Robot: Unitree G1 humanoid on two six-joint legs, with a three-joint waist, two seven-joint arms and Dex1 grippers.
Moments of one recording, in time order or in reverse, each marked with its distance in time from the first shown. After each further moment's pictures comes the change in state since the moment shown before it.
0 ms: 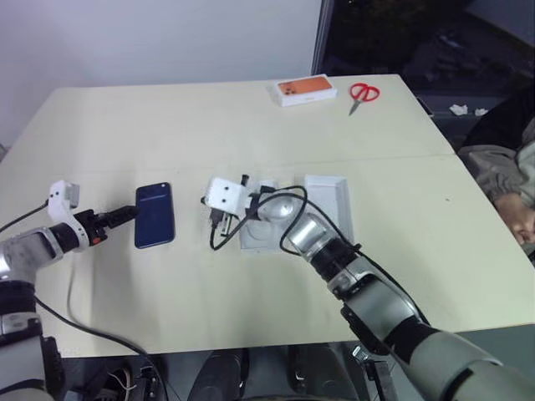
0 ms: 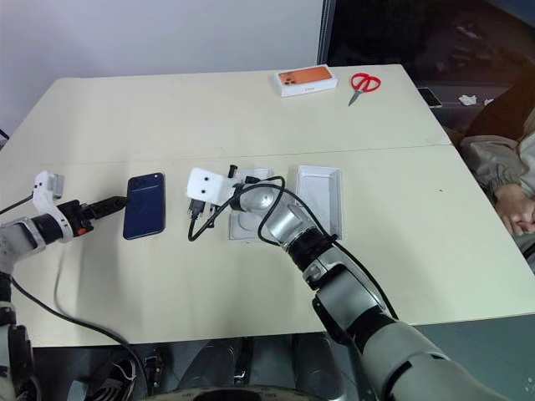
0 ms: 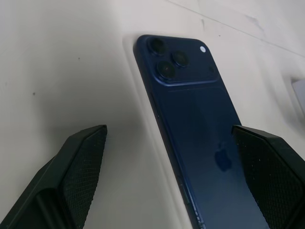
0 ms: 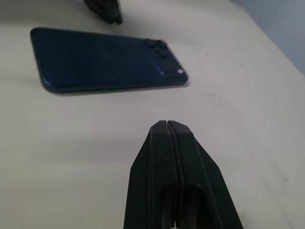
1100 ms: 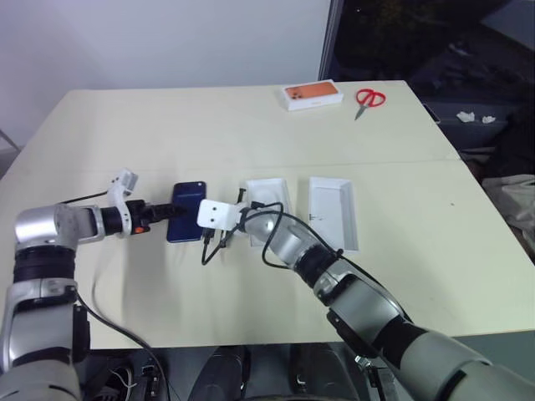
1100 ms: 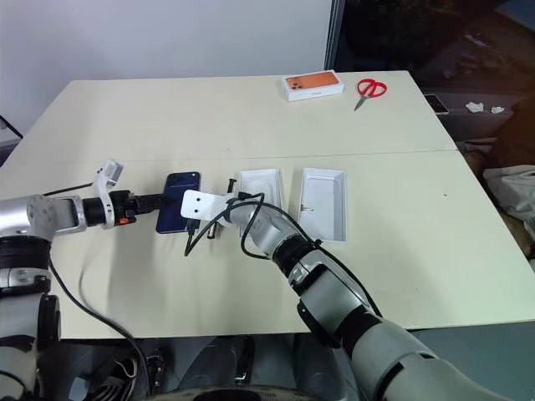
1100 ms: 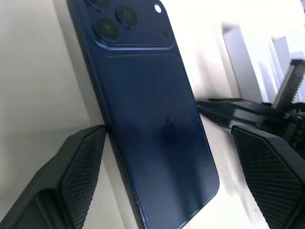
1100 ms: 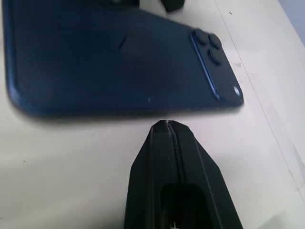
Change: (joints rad) left arm -0.181 -0.123 -0.193 -0.091 0.086 0.263 -0.095; right arm -0.030 0.067 0.030 0.216 -0.186 -0.006 -0.179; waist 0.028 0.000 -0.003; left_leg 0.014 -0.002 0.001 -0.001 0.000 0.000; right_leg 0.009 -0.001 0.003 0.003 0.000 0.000
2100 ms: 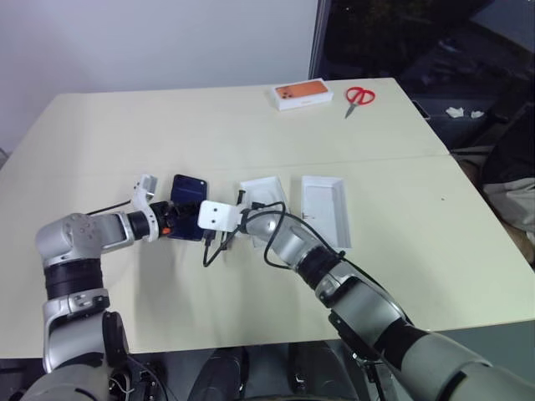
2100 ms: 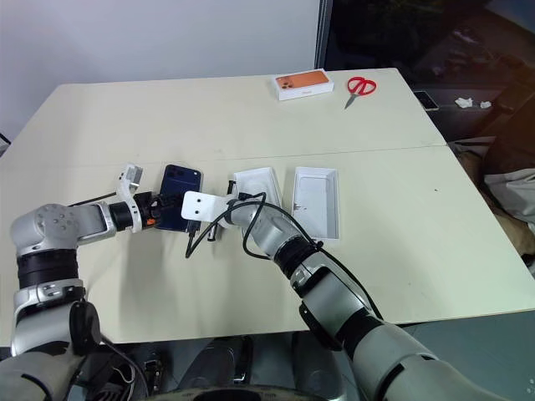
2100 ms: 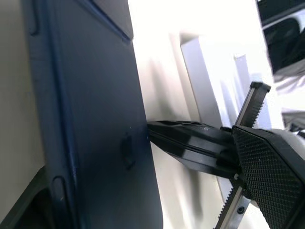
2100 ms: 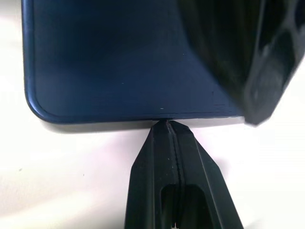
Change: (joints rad) left arm 0.056 -0.204 0.235 -0.157 -0.128 0.156 0.245; right arm 0.030 -0.016 -0.002 -0.058 -0.013 0.010 0.065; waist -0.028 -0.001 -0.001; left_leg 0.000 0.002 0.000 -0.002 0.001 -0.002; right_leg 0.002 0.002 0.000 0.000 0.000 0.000
